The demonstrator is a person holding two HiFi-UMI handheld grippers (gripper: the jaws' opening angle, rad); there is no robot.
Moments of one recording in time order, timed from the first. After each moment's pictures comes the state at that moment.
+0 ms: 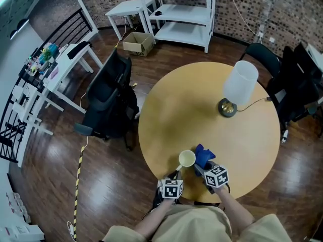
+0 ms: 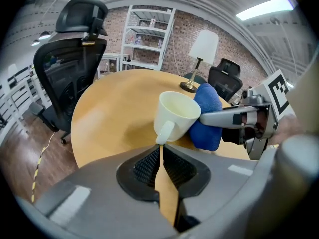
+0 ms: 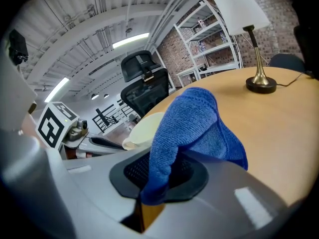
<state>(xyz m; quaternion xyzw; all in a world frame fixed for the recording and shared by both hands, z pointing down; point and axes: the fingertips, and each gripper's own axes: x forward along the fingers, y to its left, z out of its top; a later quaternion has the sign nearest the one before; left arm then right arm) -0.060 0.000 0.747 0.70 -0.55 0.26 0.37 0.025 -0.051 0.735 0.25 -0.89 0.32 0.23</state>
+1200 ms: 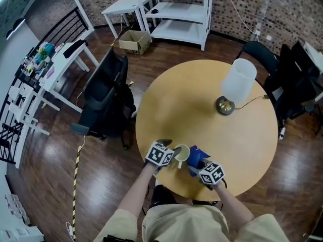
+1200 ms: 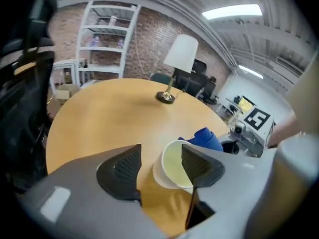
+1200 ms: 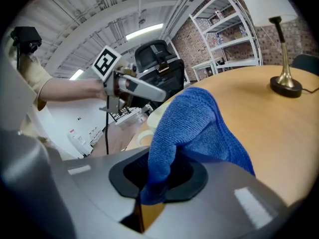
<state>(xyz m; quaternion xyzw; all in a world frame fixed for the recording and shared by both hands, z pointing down) -0.074 -0.128 0.692 0.83 -0.36 0.31 0.29 -0.006 -0.036 0.739 0.16 -0.91 0.29 0.26</state>
